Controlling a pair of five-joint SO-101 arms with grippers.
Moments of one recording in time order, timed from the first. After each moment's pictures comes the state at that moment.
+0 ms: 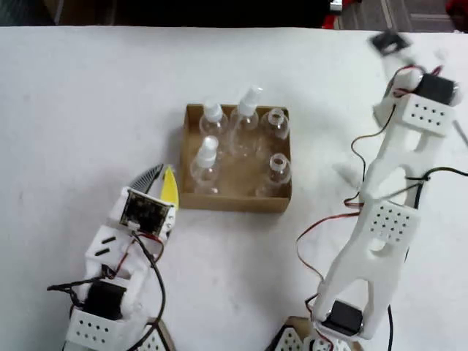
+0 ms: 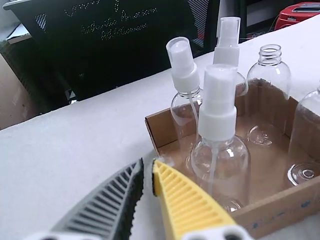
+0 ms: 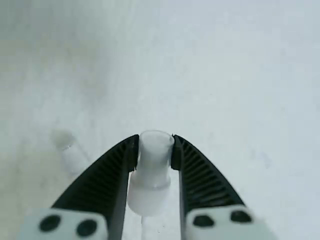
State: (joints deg) left arm 8.7 -103.7 97.1 32.2 -11.2; right arm 18.6 52.8 -78.5 97.2 44.4
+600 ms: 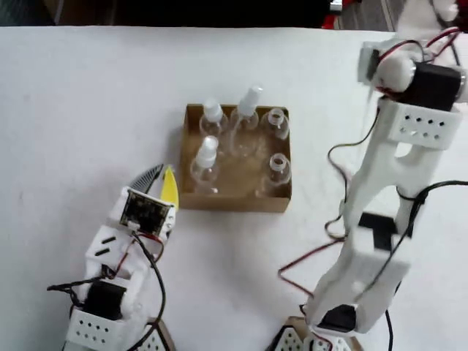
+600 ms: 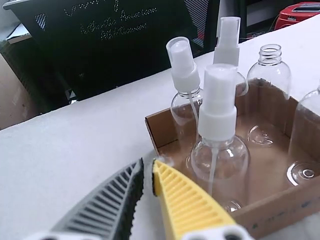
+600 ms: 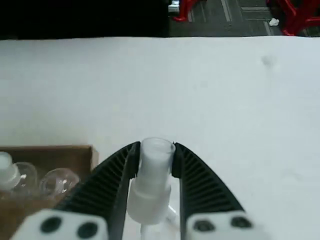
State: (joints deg) left arm 8.7 -103.7 97.1 32.2 -11.2; right arm 7.8 20.5 -68.7 97.6 8.6
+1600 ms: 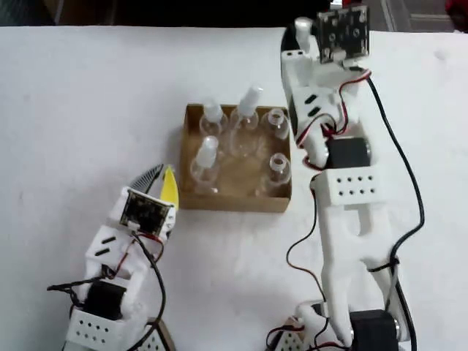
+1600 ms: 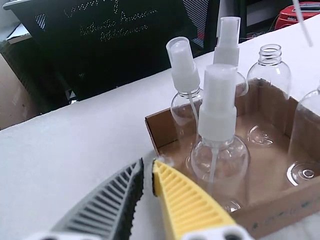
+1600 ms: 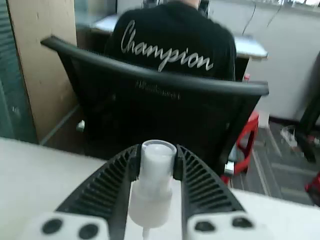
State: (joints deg) left arm 8.7 -103.7 97.1 32.2 -11.2; right arm -9.1 -22.5 17.7 16.5 8.2
